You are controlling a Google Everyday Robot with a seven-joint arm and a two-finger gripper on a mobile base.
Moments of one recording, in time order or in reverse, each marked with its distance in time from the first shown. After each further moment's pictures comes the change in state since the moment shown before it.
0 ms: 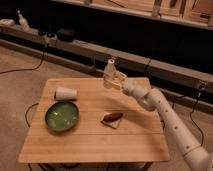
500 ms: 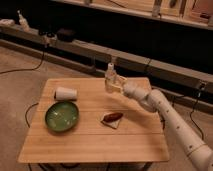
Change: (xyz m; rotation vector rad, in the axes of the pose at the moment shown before) arm 0.031 -0.005 -0.010 0.017 0.125 0.014
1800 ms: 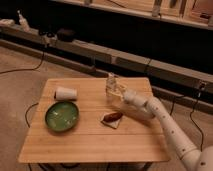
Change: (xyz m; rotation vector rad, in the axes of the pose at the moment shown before) arm 0.071 -0.001 -0.006 -0.021 -0.017 0.004
